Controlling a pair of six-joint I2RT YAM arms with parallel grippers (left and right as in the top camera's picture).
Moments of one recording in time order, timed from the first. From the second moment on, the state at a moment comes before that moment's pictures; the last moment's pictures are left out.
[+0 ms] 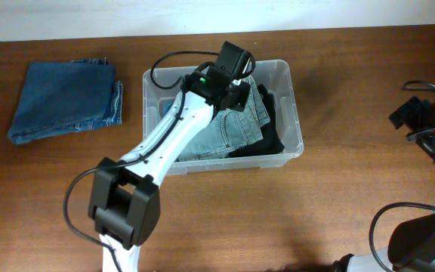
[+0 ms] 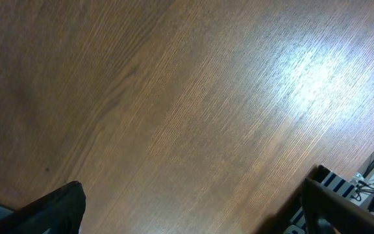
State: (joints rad) left arm -0.58 2.08 1.84 -0.74 -0.08 -0.17; right arm -0.43 1.67 1.71 -1.47 0.16 0.58
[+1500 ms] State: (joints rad) left arm -0.70 2.09 1.73 -0.83 -0.01 -0.17; right arm -0.43 1.67 1.71 -1.47 0.16 0.58
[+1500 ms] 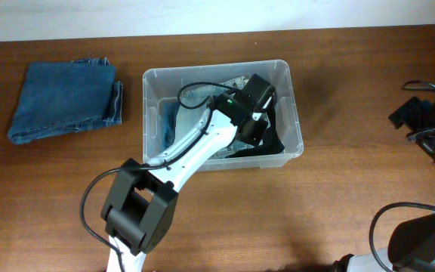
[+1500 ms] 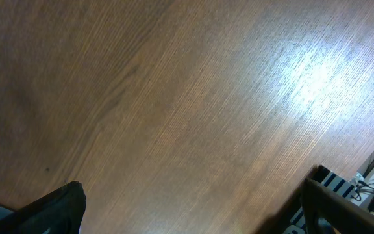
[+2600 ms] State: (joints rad) left arm -0.63 2.20 1.82 -0.58 -0.17 -0.14; right arm -0.43 1.67 1.71 -1.47 0.16 0.58
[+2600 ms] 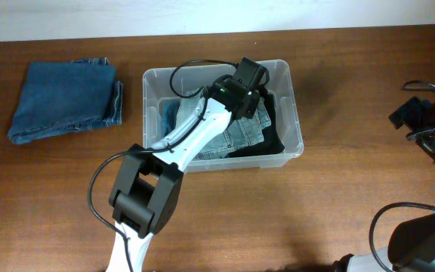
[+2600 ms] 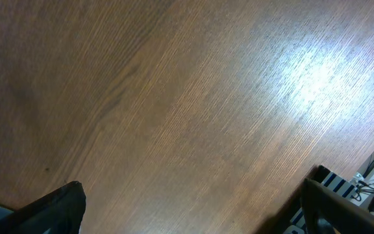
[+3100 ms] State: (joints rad) left arm -0.63 2.18 1.83 -0.64 -0.13 -0.14; right arm -0.43 1.67 1.71 -1.47 0.16 0.58
